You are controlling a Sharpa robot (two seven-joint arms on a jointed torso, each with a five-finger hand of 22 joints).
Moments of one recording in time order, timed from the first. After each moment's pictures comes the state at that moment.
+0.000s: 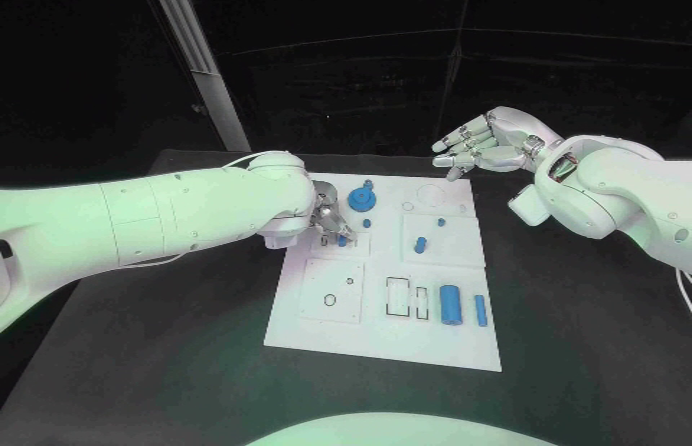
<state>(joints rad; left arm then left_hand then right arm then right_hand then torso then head) 1.36 -0.60 -0.21 1.36 -1.02 0.12 -0.62 0.91 -0.13 0.46 0.20 0.08 0.96 0.02 0.71 0.52 1.36 -0.04 1.22 1.14 1.47 -0.09 1.57 1.31 0.04 1.47 0.02 1.47 1.31 1.32 -0.83 -0.01 1.45 -0.77 -0.18 0.11 1.41 0.03 -0.11 0.08 0.18 0.94 0.22 0.07 0.07 1.13 0.15 0.11 0.10 1.30 0.09 0.07 0.28 0.18 1.10 0.18 0.27 0.09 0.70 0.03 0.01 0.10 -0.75</state>
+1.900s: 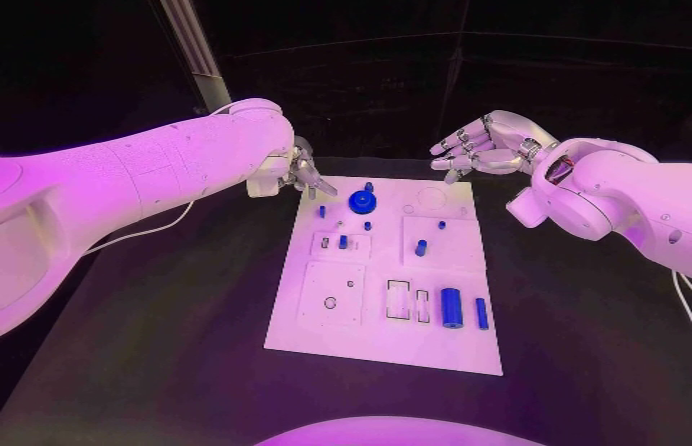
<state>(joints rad) 1.41 -0.50 -0.14 0.98 -1.01 0.29 -0.55 1.04 -0.07 0.05 0.29 0.06 0.89 0.07 0.58 0.42 1.25 0.00 1.08 0.96 1.47 -0.07 1.57 1.31 0.05 1.47 0.04 1.40 1.31 1.32 -0.82 -0.01 1.43 -0.77 -0.17 0.11 1.41 0.03 -0.12 0.08 0.19 0.94 0.22 0.07 0.08 1.13 0.15 0.11 0.10 1.30 0.09 0.07 0.27 0.18 1.10 0.19 0.26 0.08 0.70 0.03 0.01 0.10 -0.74</state>
